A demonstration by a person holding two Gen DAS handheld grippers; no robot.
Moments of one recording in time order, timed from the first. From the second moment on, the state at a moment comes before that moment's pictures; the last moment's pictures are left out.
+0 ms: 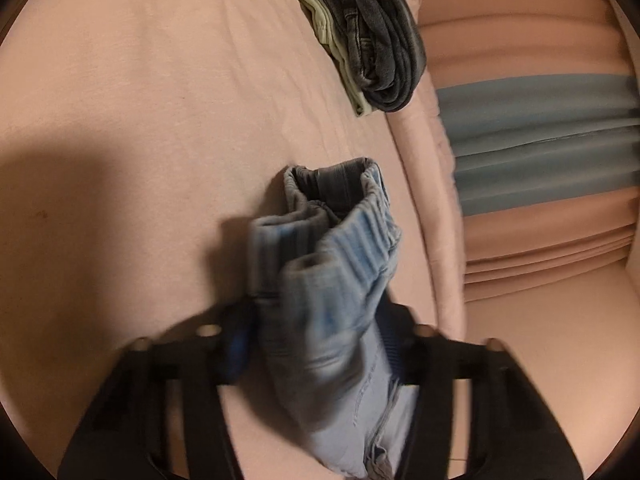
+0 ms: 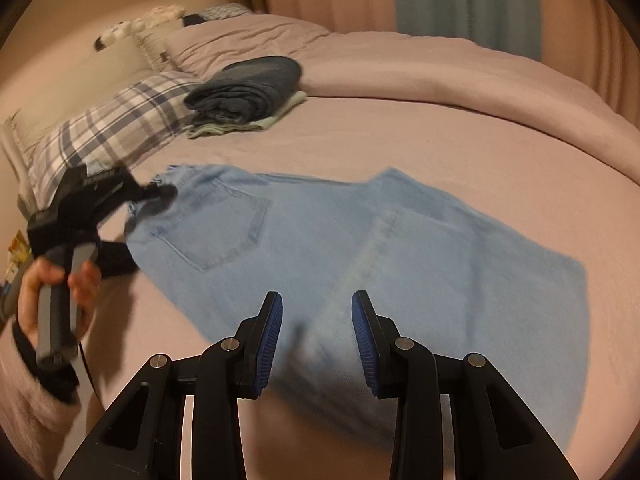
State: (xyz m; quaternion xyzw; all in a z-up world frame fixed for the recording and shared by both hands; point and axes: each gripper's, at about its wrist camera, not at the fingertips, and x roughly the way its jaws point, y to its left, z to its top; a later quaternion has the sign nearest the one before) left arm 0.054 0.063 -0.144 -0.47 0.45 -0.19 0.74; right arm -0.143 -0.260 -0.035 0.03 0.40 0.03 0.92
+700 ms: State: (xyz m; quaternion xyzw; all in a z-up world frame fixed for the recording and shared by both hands) left arm 0.008 -0.007 -0.039 -0.25 0.34 -0.32 0.85; right arm -0.085 -0.285 -0.064 0.16 0.47 0.01 0.87
